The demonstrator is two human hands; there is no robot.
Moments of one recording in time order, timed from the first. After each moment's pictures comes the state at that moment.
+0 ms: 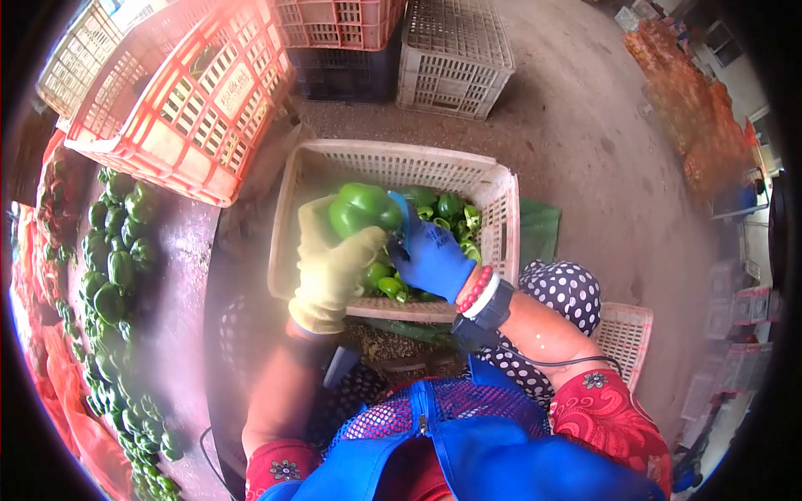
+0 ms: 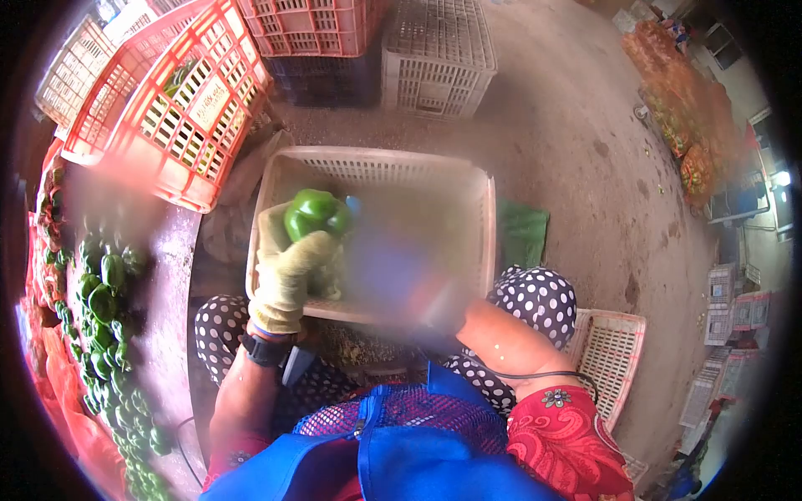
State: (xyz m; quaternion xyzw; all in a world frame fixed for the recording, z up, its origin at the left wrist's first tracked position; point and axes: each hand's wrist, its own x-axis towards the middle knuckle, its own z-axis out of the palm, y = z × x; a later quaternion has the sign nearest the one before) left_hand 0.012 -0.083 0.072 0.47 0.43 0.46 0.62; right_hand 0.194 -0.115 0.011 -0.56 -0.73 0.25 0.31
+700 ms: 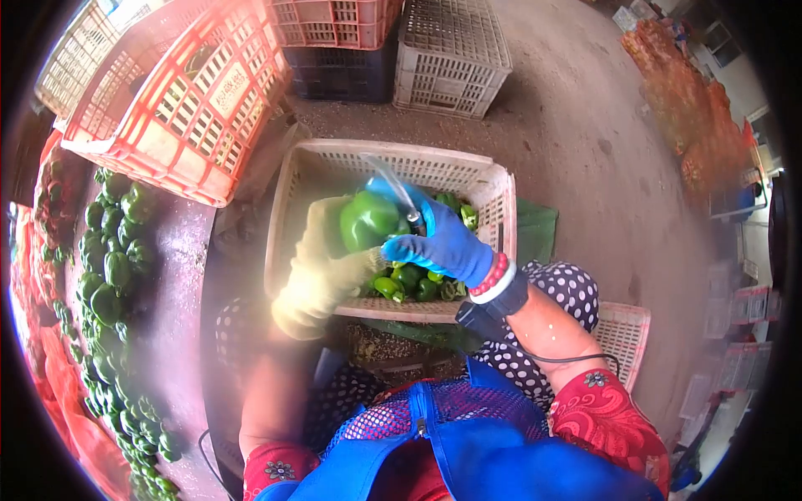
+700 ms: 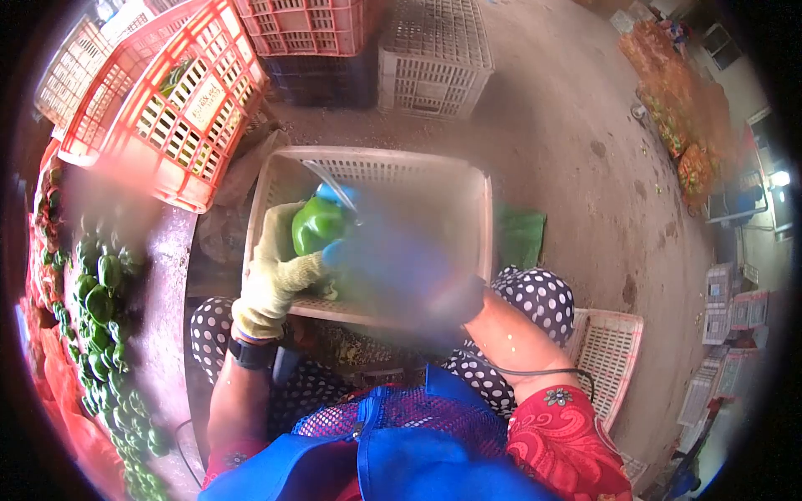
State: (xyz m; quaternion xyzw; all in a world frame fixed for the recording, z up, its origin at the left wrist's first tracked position) left_hand 0.001 -0.088 0.091 0.57 0.49 0.34 0.57; right_hand 0.210 -0.098 0.051 -0.35 -0.61 0.54 0.47
